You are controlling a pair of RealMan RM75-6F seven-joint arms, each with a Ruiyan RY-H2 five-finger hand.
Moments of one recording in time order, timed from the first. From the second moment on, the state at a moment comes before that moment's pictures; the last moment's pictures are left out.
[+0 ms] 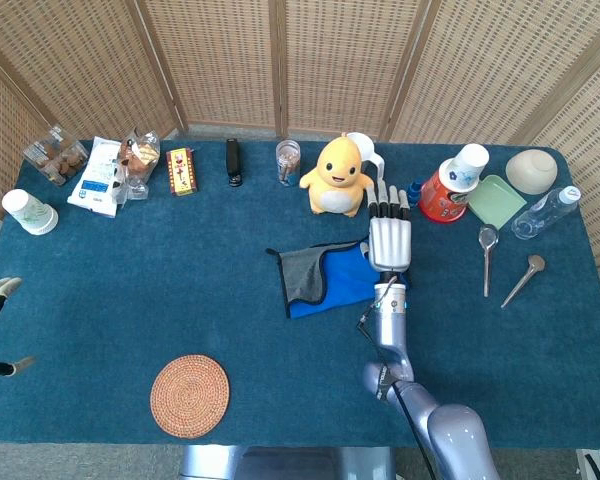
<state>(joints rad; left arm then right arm) -0.18 -0.73 -0.02 -1.99 1.20 1.17 0.01 0.96 -2.27 0.49 -0.29 -1.13 1.20 -0.21</state>
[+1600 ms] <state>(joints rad) -0.19 -0.74 -0.02 -2.00 1.19 1.18 0.05 0.68 -1.77 0.15 -1.12 -1.42 1.19 -0.19</state>
